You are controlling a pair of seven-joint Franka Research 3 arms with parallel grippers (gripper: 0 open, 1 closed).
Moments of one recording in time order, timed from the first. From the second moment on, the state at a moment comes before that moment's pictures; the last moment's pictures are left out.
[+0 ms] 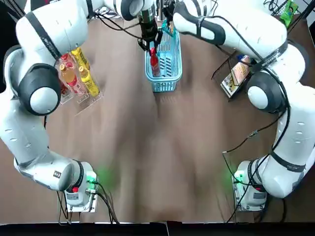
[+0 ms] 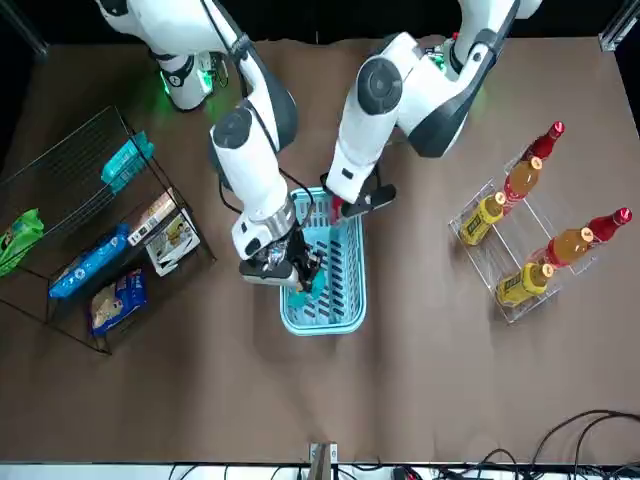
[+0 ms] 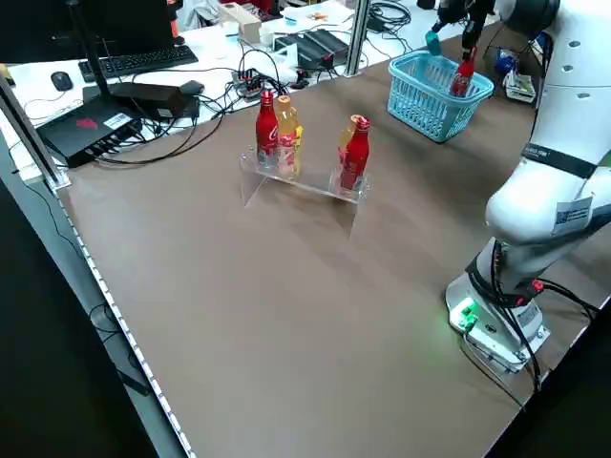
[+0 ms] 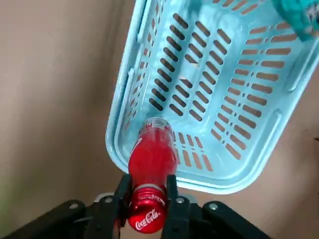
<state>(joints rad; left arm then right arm) -0.33 0.41 -0.48 -1.48 0.01 1.85 -1.10 0.62 0.59 0.00 -1.33 0.05 2.40 0.83</state>
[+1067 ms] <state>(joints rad) -0.42 0.52 -0.42 -1.48 0.03 1.91 -1.10 0.49 0.51 -0.03 -1.30 0.05 2.03 0.63</state>
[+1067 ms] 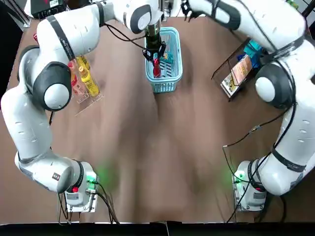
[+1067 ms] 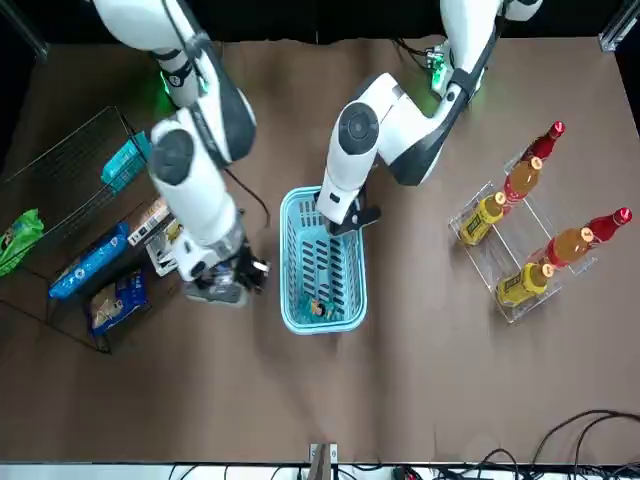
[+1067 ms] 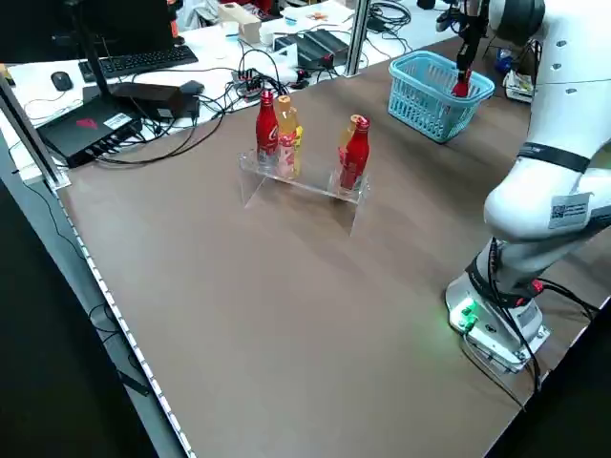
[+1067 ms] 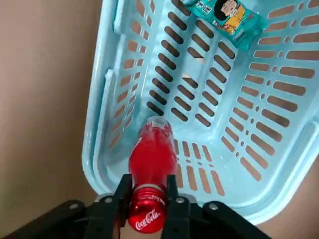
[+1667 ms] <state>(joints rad) -0.45 0.55 -0.38 -1.48 0.03 1.98 -1.10 0.27 0.28 -0.03 -1.29 0.05 1.58 0.18</state>
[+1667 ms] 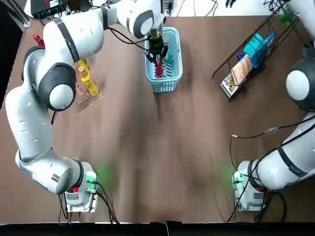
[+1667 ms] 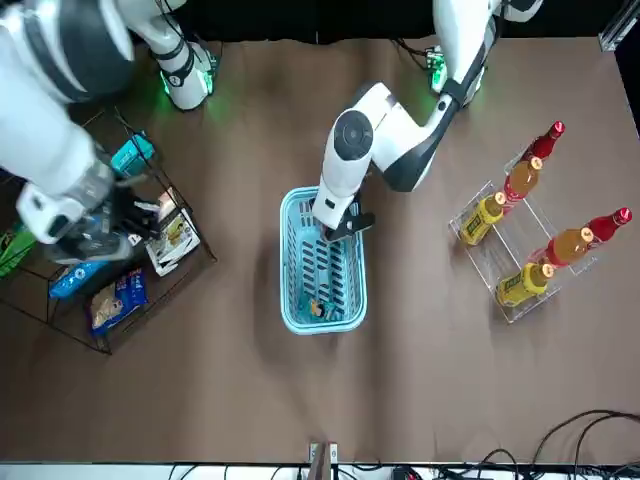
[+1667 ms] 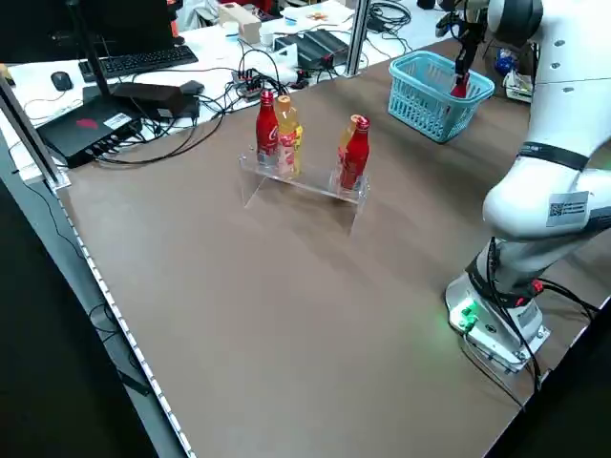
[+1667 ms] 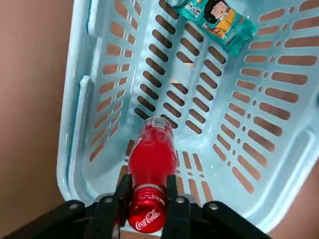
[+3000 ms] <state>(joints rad) -0.46 0.22 -0.11 -1.43 0.11 1.70 -0.90 0.07 0.16 -0.03 -1.35 0.05 1.45 -0.07</state>
